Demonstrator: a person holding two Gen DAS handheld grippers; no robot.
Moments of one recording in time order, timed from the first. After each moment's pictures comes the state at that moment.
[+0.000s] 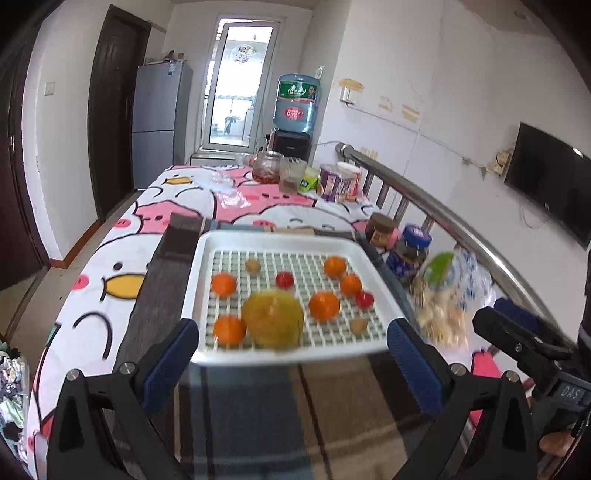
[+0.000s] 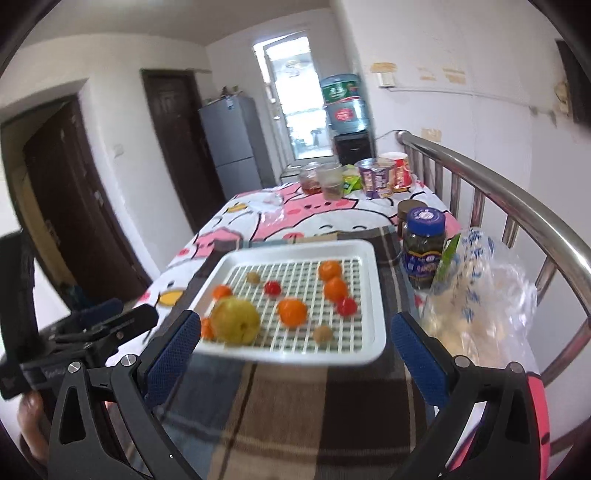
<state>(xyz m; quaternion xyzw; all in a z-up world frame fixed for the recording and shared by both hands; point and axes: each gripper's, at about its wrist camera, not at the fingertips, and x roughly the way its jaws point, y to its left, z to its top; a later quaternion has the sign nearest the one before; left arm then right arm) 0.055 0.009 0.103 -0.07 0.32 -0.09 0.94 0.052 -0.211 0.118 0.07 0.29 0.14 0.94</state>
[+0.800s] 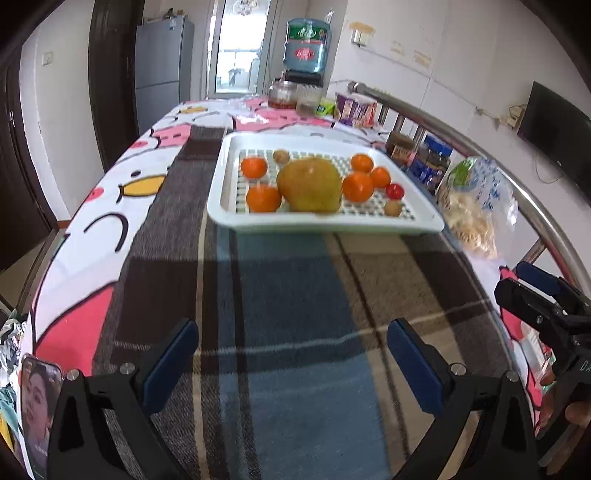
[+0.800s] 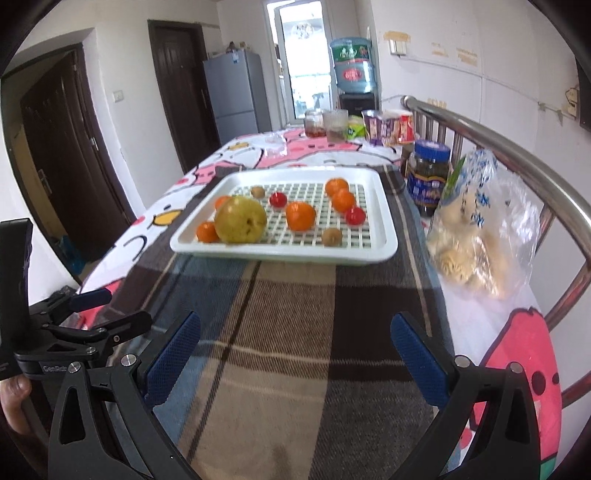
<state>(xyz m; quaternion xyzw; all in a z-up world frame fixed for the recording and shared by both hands) 0.006 0.029 0.018 -0.05 0.42 -0.08 0.90 0.000 -0.184 0.048 0.02 0.36 0.13 0.92</state>
